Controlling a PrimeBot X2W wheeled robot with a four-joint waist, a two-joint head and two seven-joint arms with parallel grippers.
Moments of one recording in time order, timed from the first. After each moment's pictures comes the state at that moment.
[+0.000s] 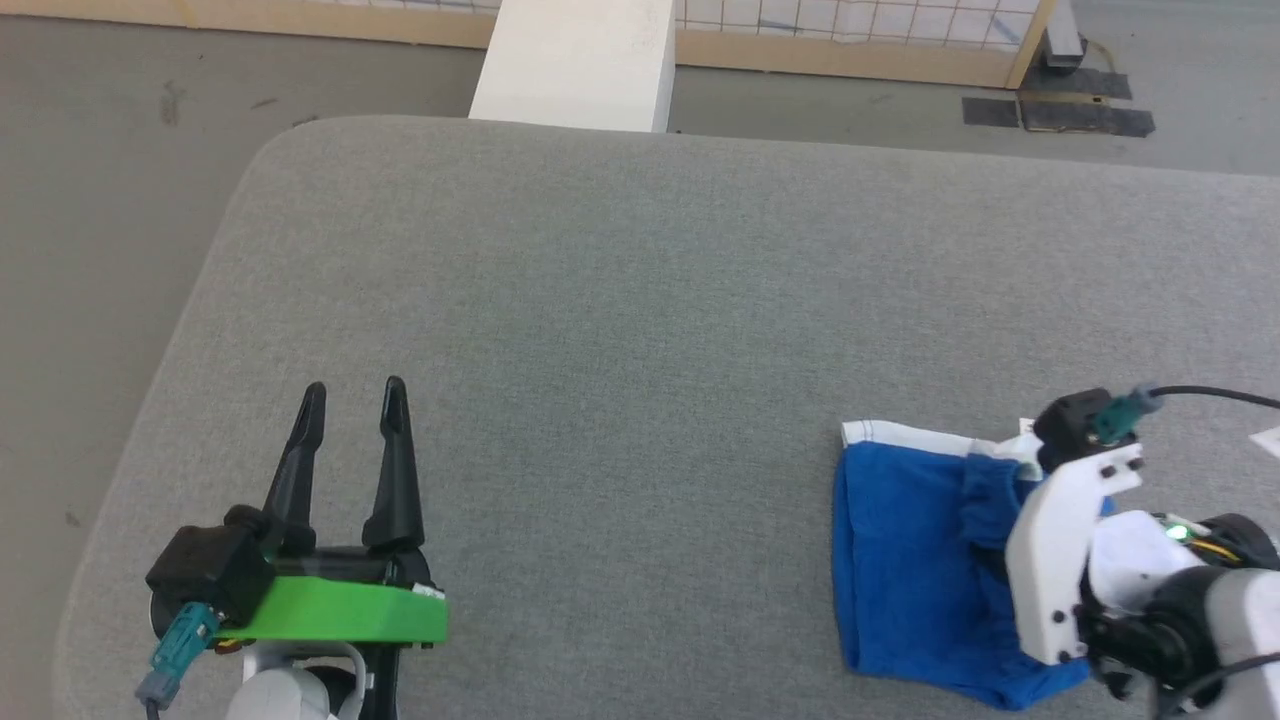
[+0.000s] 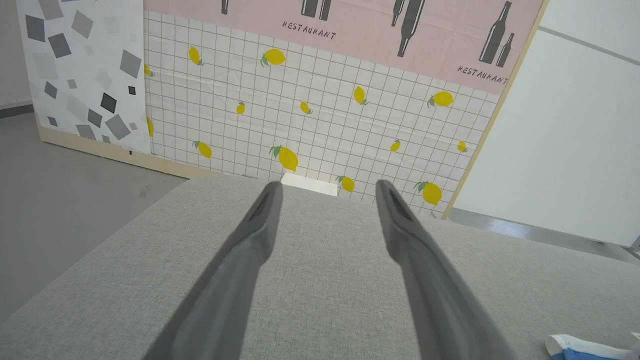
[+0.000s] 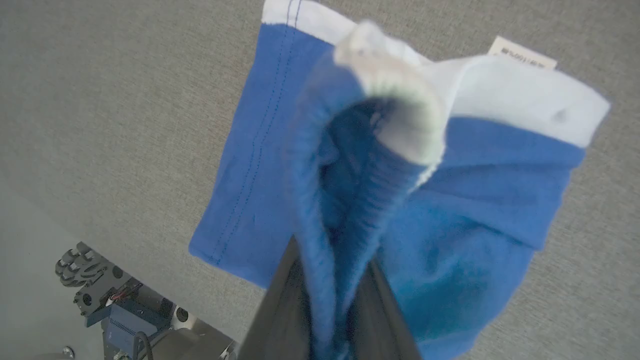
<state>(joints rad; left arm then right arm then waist) -0.03 0.05 -0.02 -0.08 -0.30 -0.10 -0.26 -0.14 -0.26 0.07 -0.11 0.42 0.13 1.09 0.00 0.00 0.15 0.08</state>
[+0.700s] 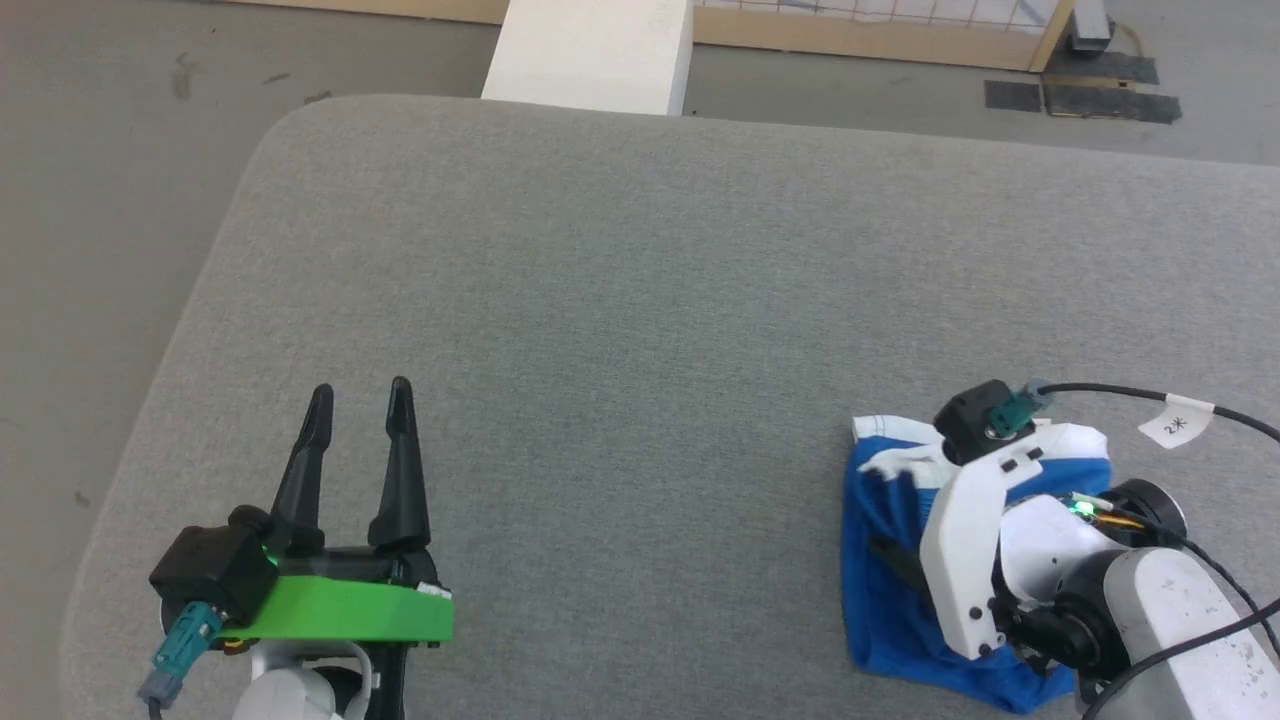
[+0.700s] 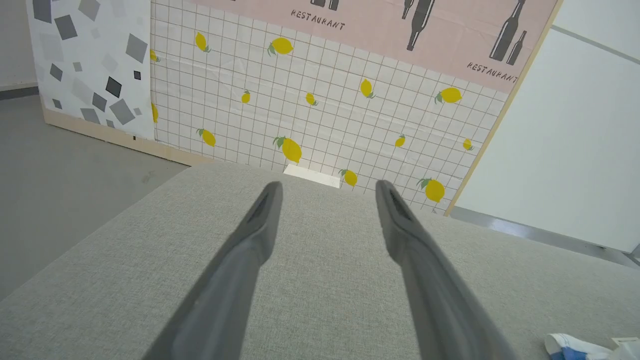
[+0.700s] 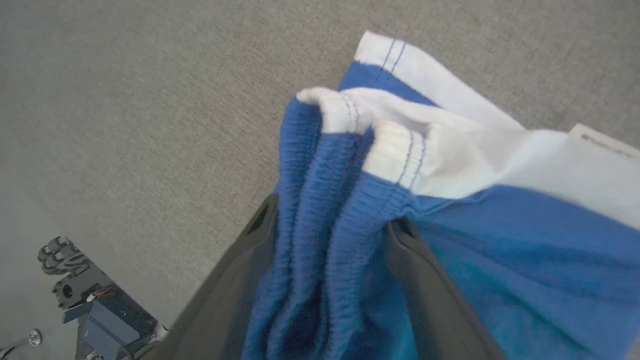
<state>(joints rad) -0.03 0.05 -0.04 -0.08 -0.34 -0.09 -0.26 -0.23 -0.24 0.24 0.01 0.37 0.13 0.95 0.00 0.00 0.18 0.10</state>
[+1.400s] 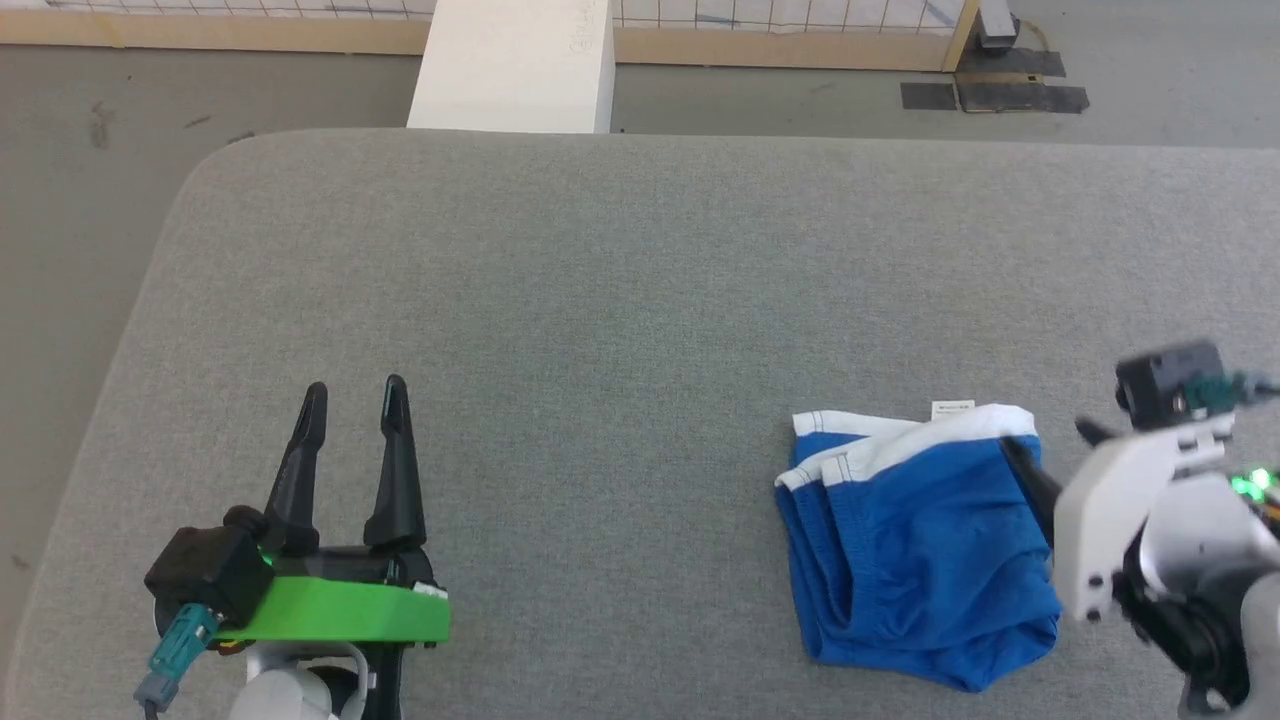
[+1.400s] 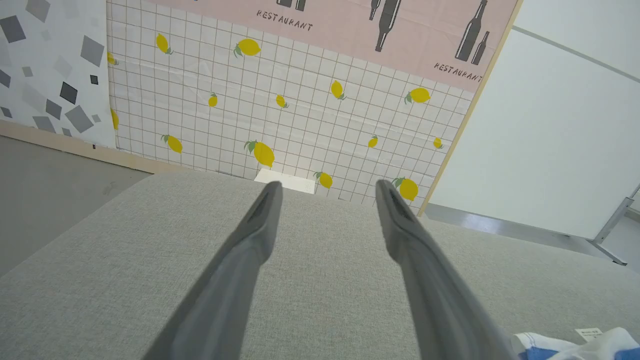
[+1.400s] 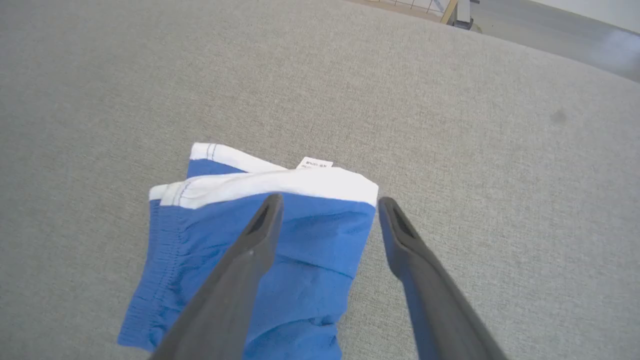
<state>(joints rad) -0.02 0.05 -0.03 -0.09 -0.33 -0.09 -0.26 -0.14 -0.21 -0.01 -0.21 0.21 0.13 0.80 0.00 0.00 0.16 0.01</state>
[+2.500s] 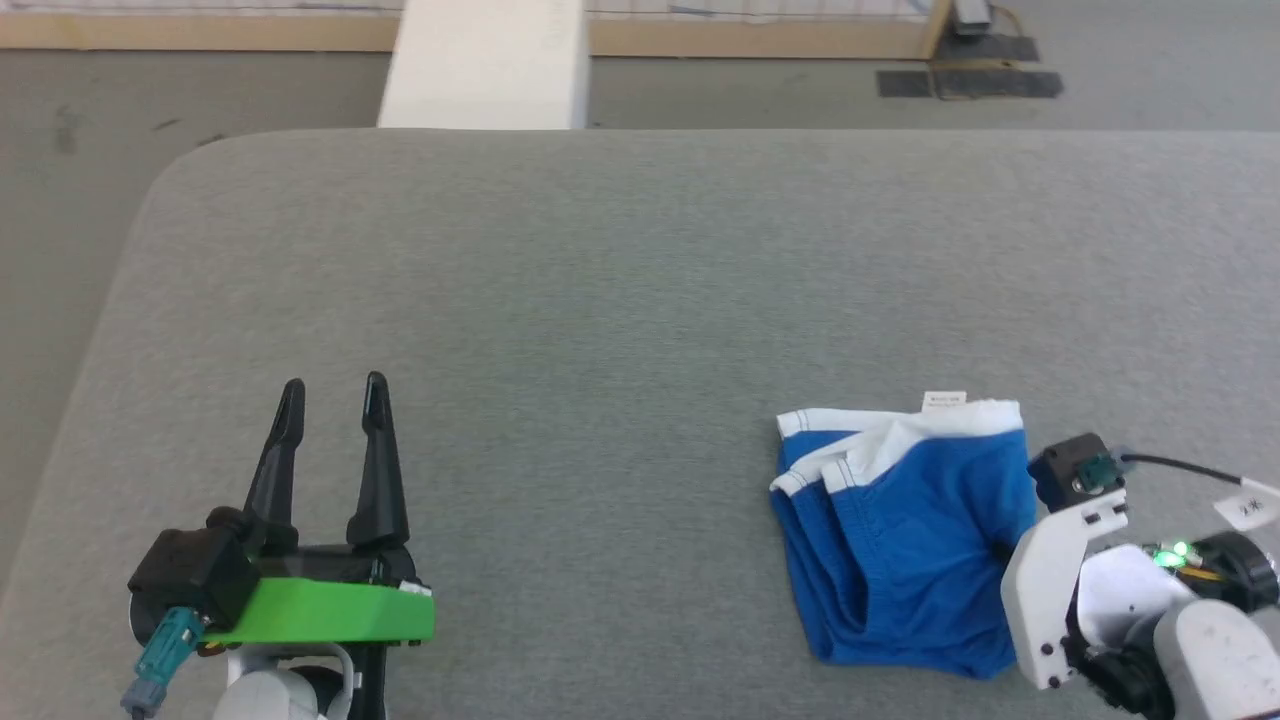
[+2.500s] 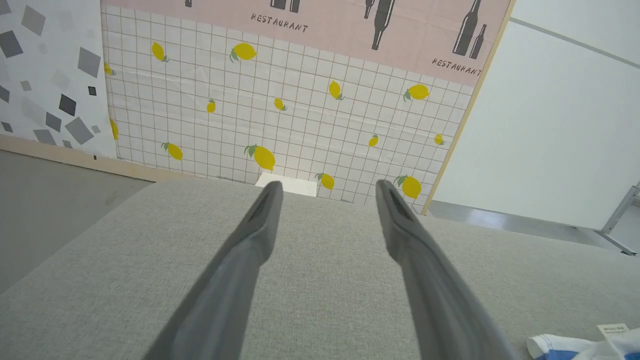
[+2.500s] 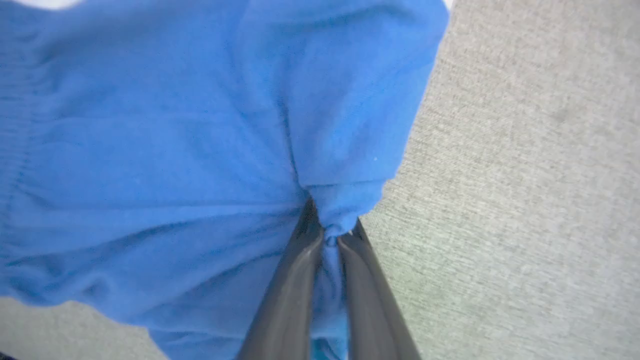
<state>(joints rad) -0.02 0.05 0.00 -0.11 -0.28 -0.09 -0.26 -0.13 -0.28 0.12 0.14 0.20 0.13 0.71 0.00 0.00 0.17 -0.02</state>
